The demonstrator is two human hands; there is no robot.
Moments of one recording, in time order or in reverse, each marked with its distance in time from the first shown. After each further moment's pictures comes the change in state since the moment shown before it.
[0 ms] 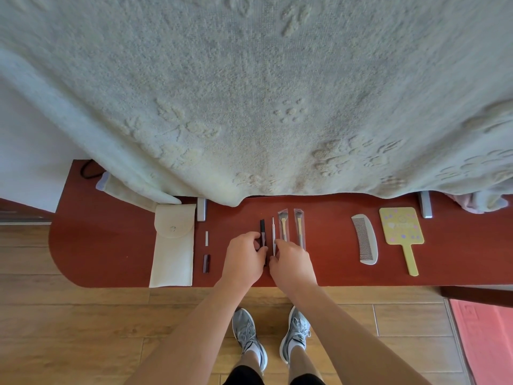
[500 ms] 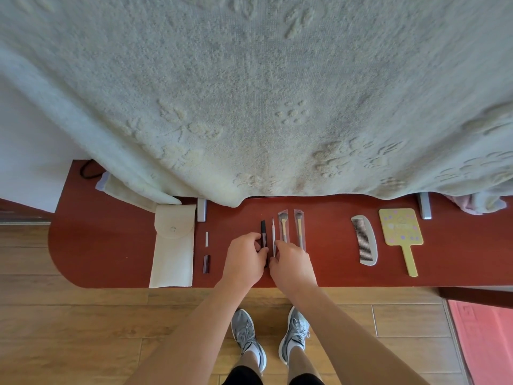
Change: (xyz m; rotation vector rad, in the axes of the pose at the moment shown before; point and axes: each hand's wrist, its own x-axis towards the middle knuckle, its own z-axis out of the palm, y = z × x) left_hand 0.000 0.003 -0.003 -0.008 -0.019 -0.007; right_hand 0.000 -0.003 -0.002 -0.011 -0.010 0.005
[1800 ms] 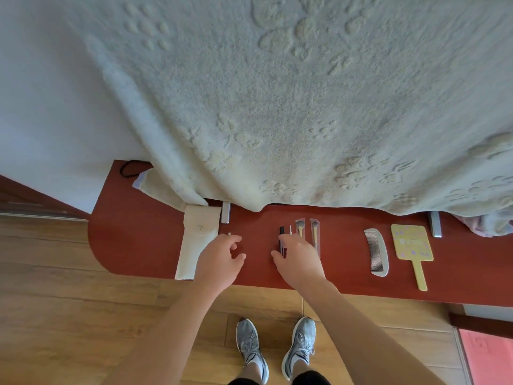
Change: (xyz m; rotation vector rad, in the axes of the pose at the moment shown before) left_hand -0.029 -0.046 -0.085 0.140 0.060 -0.025; right_hand -0.006 -0.038 -0.021 -0.069 -0.002 -0.144
